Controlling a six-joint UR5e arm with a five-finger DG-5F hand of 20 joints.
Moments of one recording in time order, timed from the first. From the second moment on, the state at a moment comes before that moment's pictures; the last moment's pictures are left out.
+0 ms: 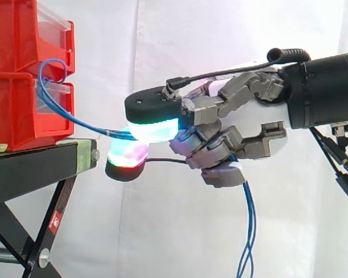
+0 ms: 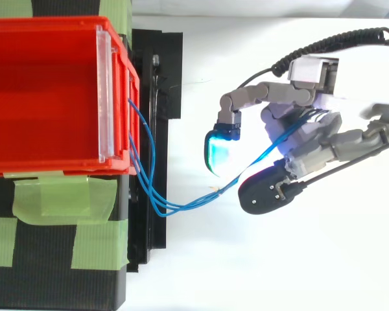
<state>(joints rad) 0.15 -1.93 -1.68 -2.83 -1.33 -0.26</state>
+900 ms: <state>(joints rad) 0.17 -1.93 -1.68 -2.86 -1.34 -0.26</state>
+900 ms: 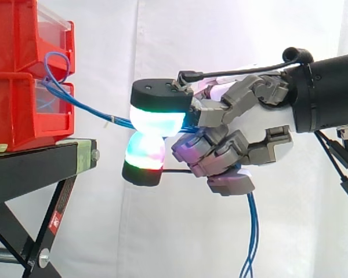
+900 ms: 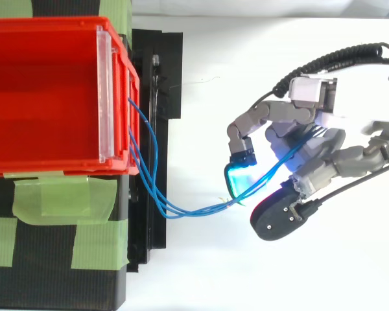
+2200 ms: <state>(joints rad) 0.14 -1.93 -1.68 -2.86 -1.28 -0.26</state>
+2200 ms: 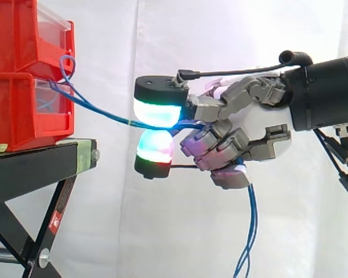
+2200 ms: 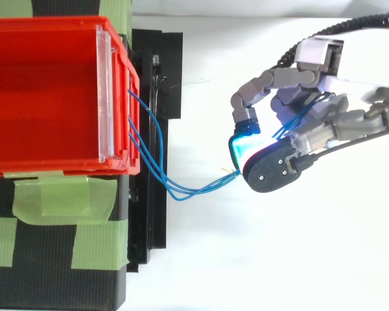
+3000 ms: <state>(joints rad) 0.12 -1.93 -1.66 -2.84 -1.34 -0.37</state>
